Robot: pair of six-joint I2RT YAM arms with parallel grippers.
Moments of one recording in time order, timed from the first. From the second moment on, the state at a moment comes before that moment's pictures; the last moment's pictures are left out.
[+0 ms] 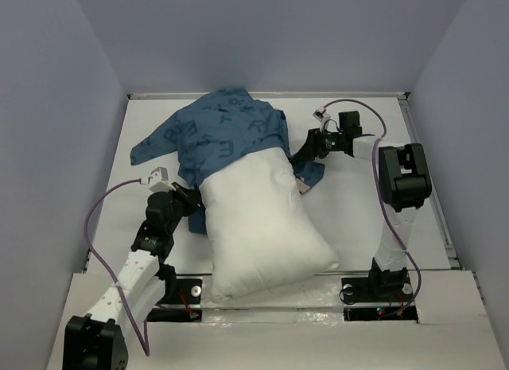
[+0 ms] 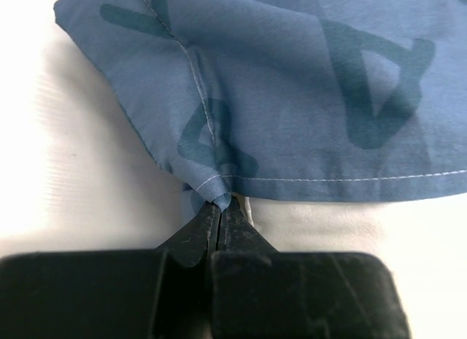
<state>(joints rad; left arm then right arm) -0.21 0.69 0.20 0.14 0.02 -0.75 0.11 2.07 1.33 -0.05 -0.94 0.05</state>
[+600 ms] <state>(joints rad) -0.20 0.73 0.90 -0.17 0.20 -0.74 0.26 1.30 1.16 0.08 -0.93 0.55</state>
